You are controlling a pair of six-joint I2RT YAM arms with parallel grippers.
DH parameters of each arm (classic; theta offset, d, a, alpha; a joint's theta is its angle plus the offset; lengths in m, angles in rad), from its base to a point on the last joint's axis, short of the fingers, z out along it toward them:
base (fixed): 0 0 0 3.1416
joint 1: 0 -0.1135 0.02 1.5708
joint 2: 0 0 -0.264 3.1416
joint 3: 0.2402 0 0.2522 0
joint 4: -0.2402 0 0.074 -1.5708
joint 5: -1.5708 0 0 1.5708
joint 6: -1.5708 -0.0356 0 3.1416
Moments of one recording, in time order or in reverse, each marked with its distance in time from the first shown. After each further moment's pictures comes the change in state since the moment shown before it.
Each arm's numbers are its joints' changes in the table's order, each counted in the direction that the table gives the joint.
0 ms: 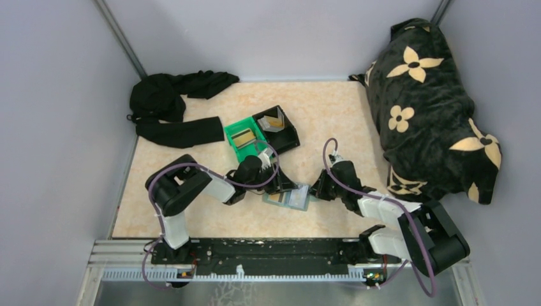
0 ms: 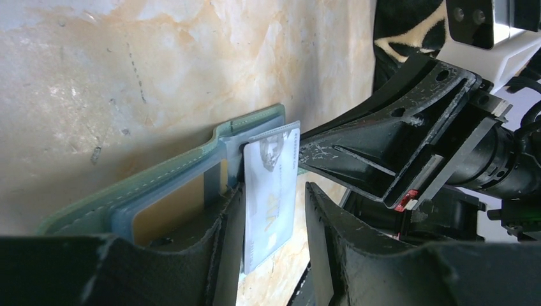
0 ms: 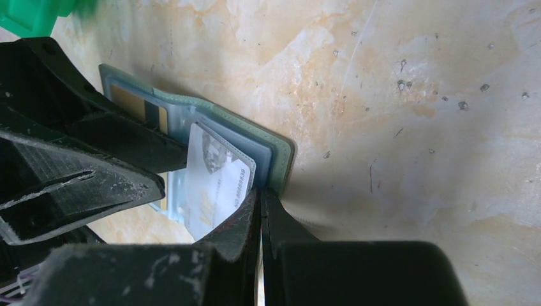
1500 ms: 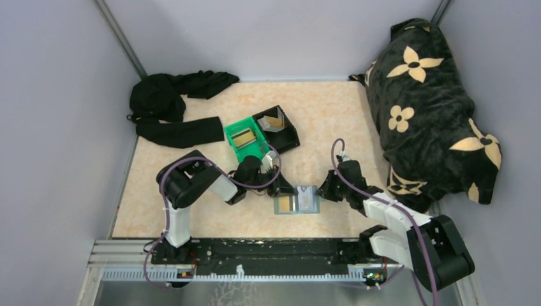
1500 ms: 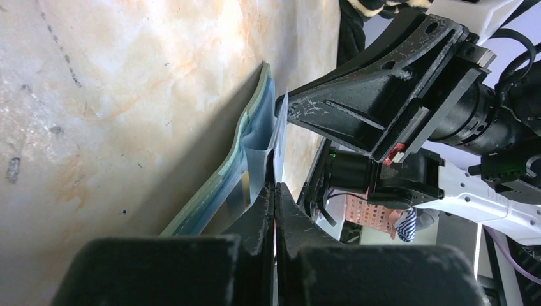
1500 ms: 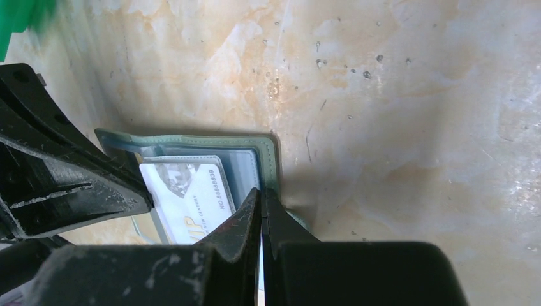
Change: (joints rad) left arm -0.039 0.121 0.009 0.168 -0.221 0.074; right arm 0.055 -0.122 0.029 -0.216 -0.052 0.033
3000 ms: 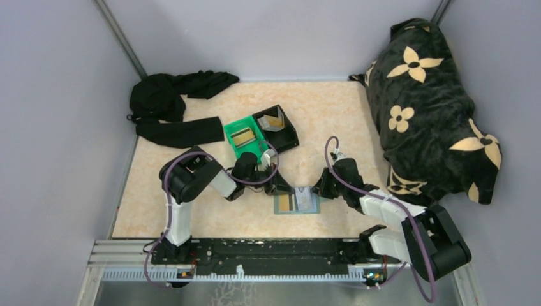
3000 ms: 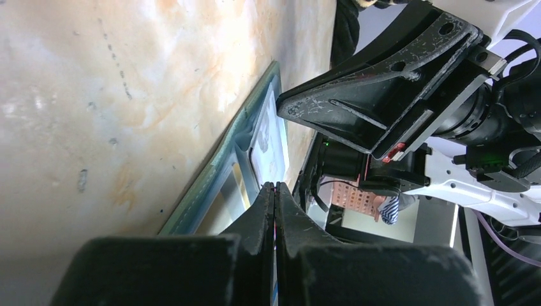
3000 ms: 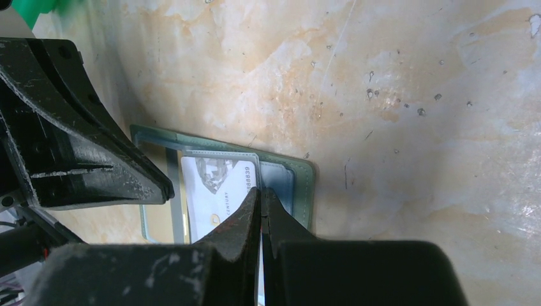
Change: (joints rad) left arm -0.069 0.057 0.029 0.016 -0.130 0.029; right arm -0.018 0.072 0.010 0.103 0.037 0.035
